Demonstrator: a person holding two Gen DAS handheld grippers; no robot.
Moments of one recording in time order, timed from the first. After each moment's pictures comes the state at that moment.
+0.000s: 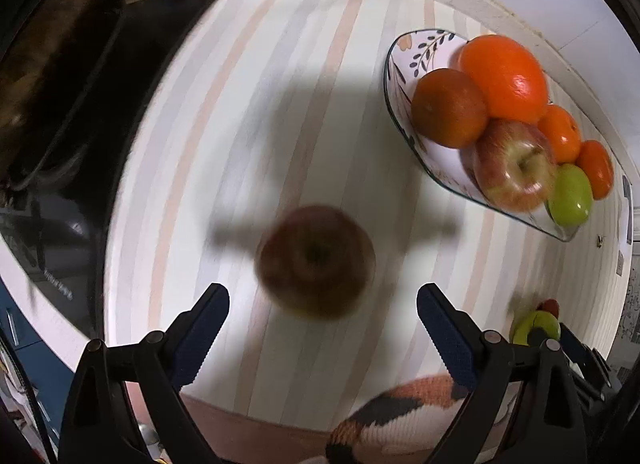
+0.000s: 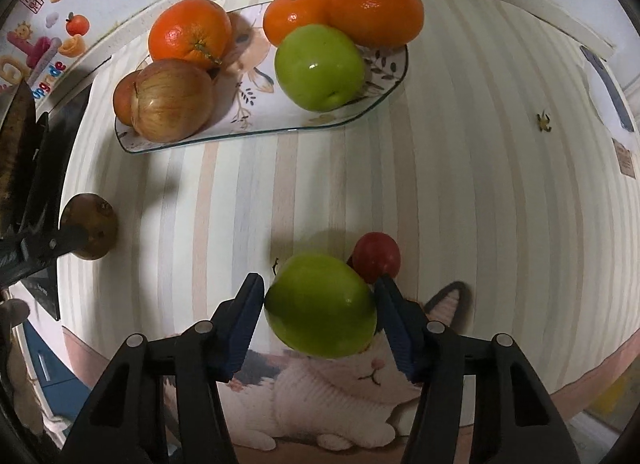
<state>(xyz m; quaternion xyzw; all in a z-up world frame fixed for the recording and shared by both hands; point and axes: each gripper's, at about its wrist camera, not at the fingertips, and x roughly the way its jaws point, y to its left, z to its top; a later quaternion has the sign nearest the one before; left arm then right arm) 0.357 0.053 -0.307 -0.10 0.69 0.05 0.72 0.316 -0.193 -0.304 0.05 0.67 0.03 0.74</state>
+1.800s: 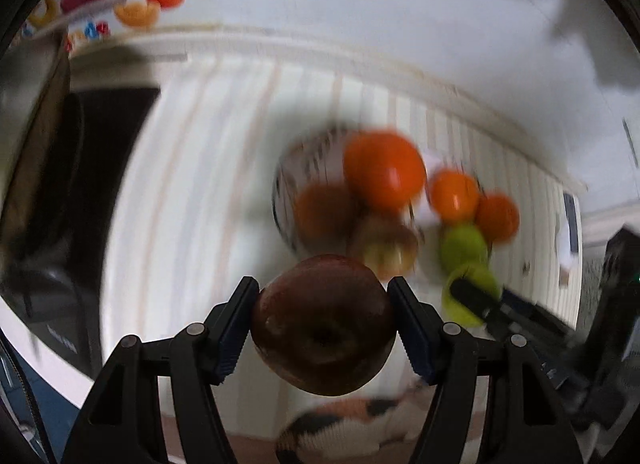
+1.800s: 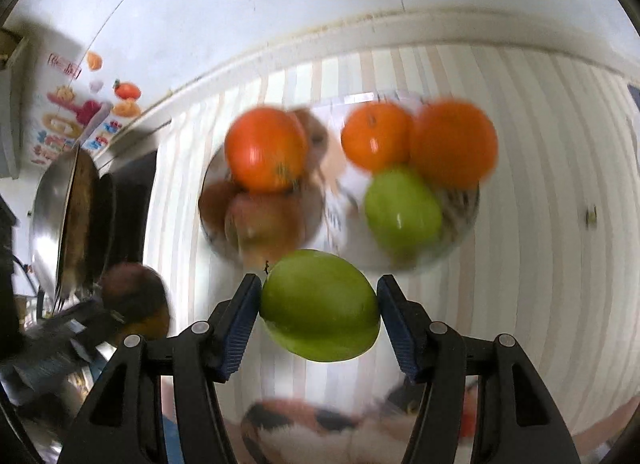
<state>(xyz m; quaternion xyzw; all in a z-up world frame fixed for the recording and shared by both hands) 0.412 0.012 -0.216 -0.11 0.64 -0.02 0.76 0.424 -0.174 -0.253 0.14 0.64 0.11 0.75</state>
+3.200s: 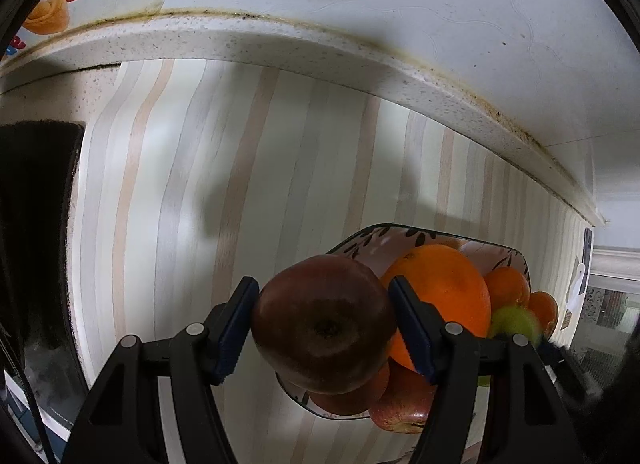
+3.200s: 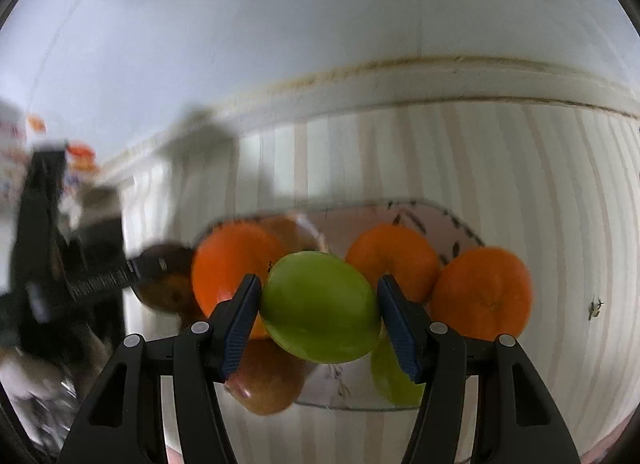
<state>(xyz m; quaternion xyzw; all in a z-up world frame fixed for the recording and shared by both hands) 0.536 0.035 -0.305 -0.14 0.70 -0.04 0.70 0.506 -0.152 -0.288 0.12 0.66 0.06 0.74</state>
